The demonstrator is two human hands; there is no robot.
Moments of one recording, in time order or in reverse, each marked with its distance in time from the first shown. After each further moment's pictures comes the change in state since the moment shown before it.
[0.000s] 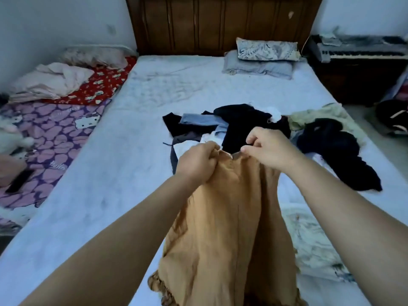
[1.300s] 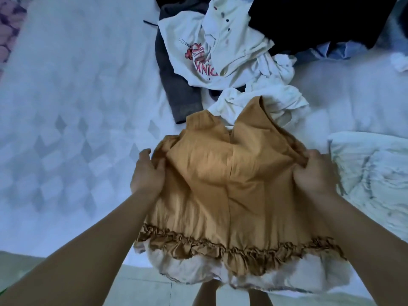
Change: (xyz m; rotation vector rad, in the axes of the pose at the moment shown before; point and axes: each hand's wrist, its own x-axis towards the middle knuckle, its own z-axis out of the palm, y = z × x) left_hand -0.078 -0.243 0.232 0.016 -0.061 -0.921; right_hand -0.035 0.245 0.298 -0.101 -0.027 0.644
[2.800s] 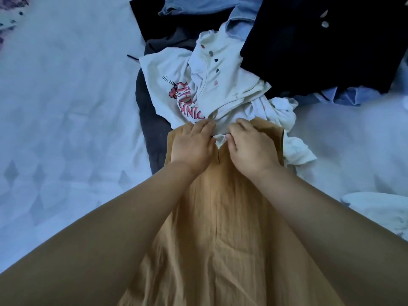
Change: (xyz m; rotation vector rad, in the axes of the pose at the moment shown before) left_hand 0.112 0.182 0.063 0.359 0.099 0.772; right_hand 0.113 -0.162 0.026 -0.115 0.011 -0.741
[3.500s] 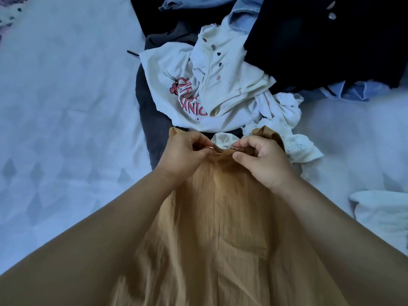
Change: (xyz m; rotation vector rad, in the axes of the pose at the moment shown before) left_hand -0.028 -0.009 -0.020 -0.686 -0.021 -0.176; right_hand -0.028 0.013 0.003 0.875 -0.117 0.280
